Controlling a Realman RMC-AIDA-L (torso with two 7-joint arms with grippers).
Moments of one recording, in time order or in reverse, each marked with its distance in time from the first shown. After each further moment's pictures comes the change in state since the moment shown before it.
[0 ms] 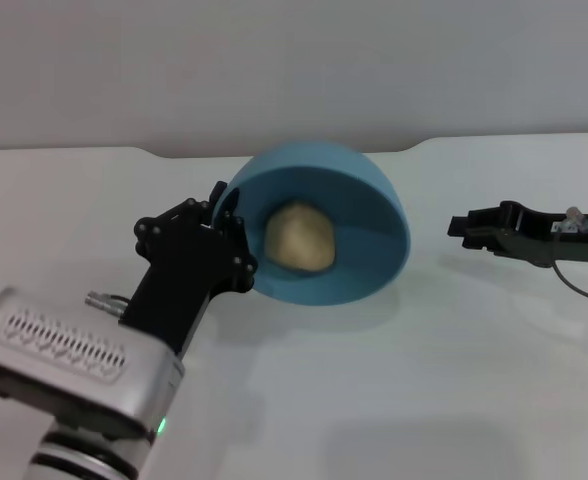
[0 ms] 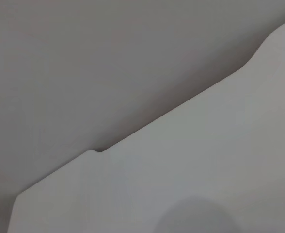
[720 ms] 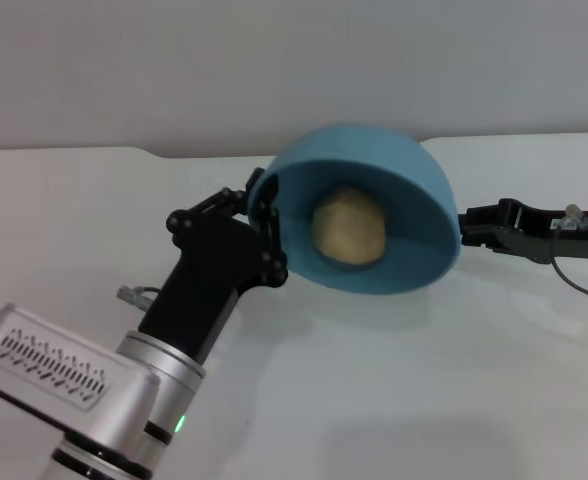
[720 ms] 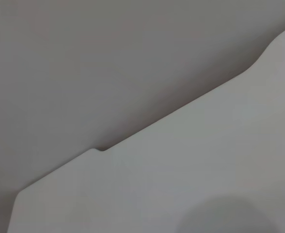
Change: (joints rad) left arm -0.225 -0.014 0.150 -0.321 0.020 0.334 -0.345; right arm 0.007 -0.002 0.000 0.000 0.000 0.005 -0.012
